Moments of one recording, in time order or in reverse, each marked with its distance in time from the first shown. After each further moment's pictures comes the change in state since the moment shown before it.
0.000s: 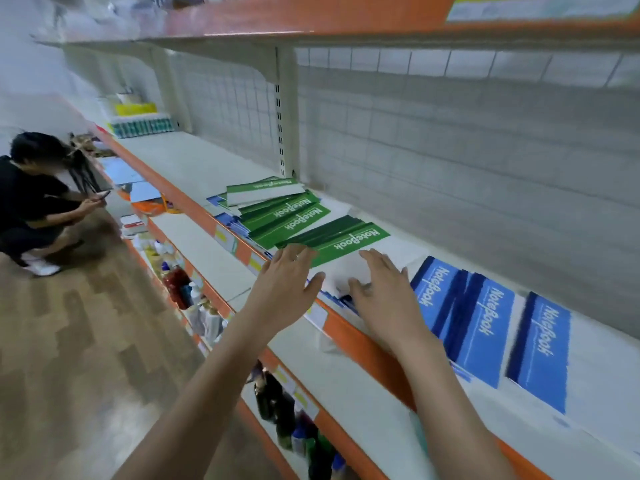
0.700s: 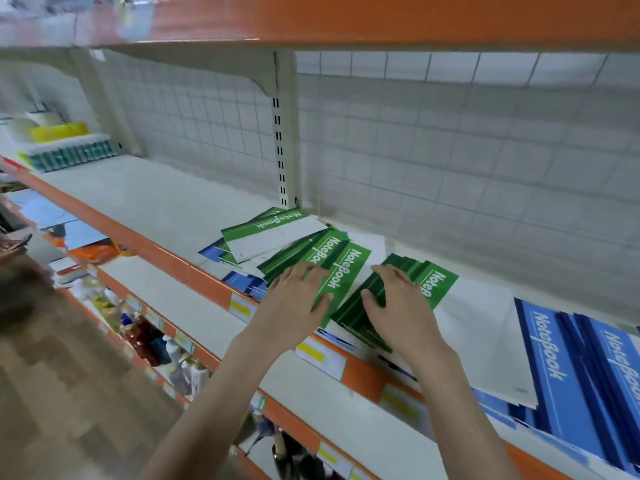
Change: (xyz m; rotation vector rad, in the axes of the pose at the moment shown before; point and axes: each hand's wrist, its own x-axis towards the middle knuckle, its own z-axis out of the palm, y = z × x) left_hand 0.137 -0.153 -0.003 -0.116 -0.110 0.286; right_hand 0.139 -0.069 0.085 -0.058 0.096 0.290
